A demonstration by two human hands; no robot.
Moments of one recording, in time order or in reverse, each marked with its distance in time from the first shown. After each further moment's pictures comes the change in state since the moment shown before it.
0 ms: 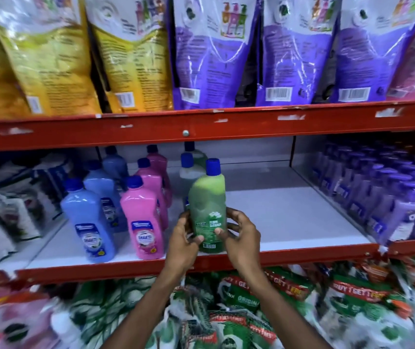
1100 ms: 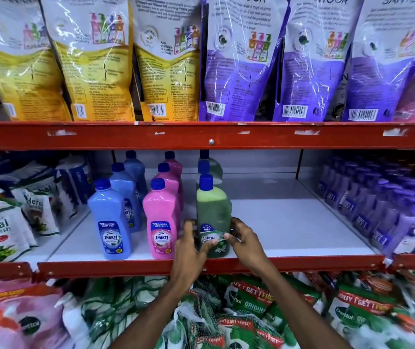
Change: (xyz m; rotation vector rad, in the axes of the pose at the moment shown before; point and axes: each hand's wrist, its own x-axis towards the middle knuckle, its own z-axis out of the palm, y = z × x) left_hand -0.016 -0.012 -0.019 0.303 0.099 0.189; right_hand 0.020 0.019 0.006 -0.110 -0.329 -0.001
